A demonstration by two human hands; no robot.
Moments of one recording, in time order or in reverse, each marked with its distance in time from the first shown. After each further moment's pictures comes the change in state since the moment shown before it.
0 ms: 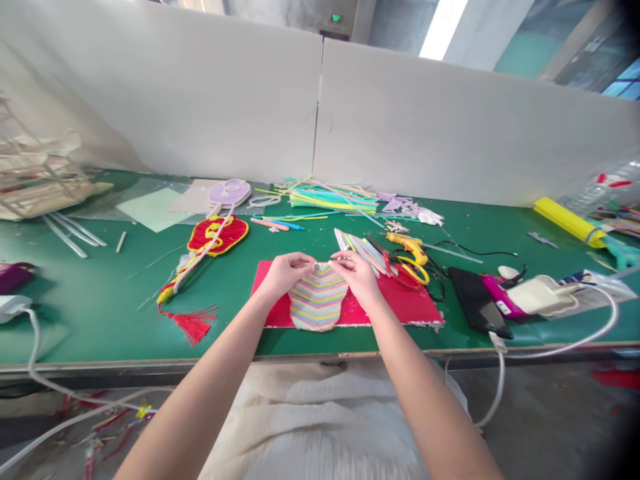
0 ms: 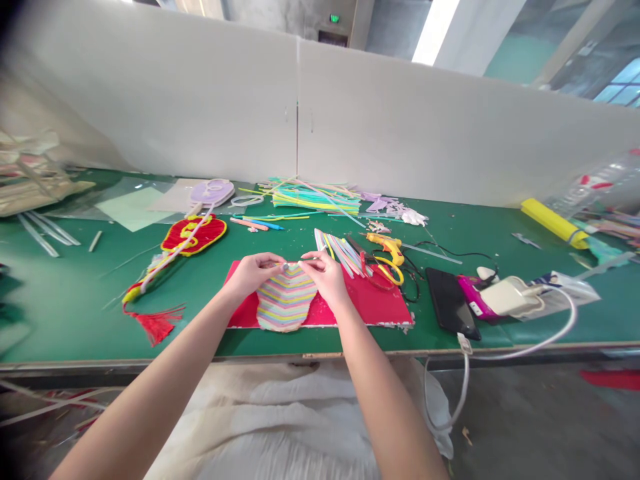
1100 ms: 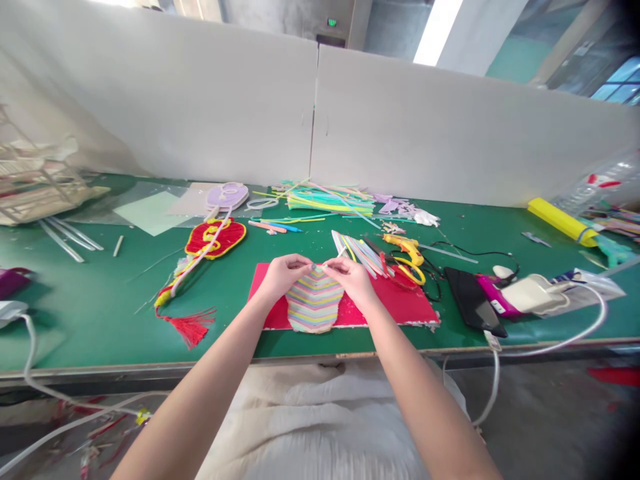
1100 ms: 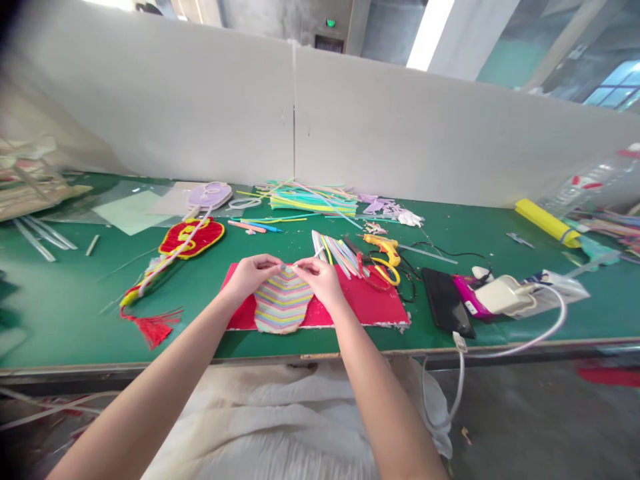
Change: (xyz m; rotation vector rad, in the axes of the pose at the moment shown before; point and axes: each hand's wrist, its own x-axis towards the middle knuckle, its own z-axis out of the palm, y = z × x) left_hand 0.004 -0.001 0.002 0.005 0.060 0.002; right_hand 0.000 0.005 0.005 0.002 -0.062 0.002
